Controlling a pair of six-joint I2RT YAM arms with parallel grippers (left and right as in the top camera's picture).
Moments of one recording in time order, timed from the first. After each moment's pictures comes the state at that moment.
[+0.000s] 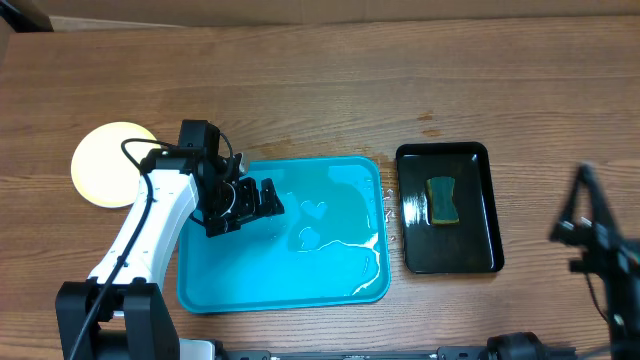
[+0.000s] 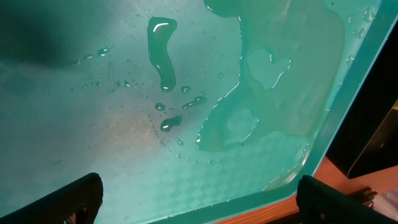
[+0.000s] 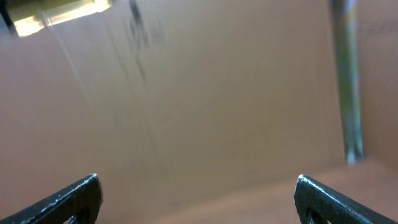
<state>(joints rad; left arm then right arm) -0.04 1.57 1.06 -1.03 0.41 -0.25 0.13 0.43 1.11 -0.54 0.19 0.28</state>
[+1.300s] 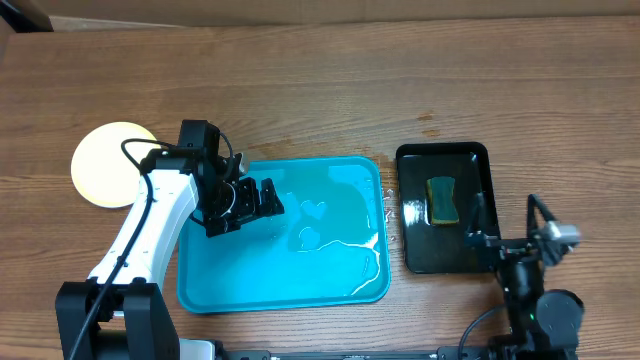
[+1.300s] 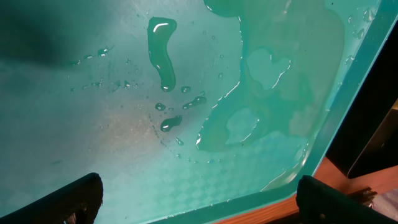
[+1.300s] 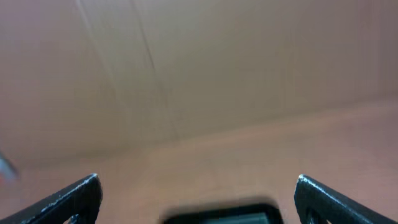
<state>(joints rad) -0.04 1.57 1.06 -1.03 0.41 -0.25 0.08 0.01 0.07 -0.01 0.00 0.28</state>
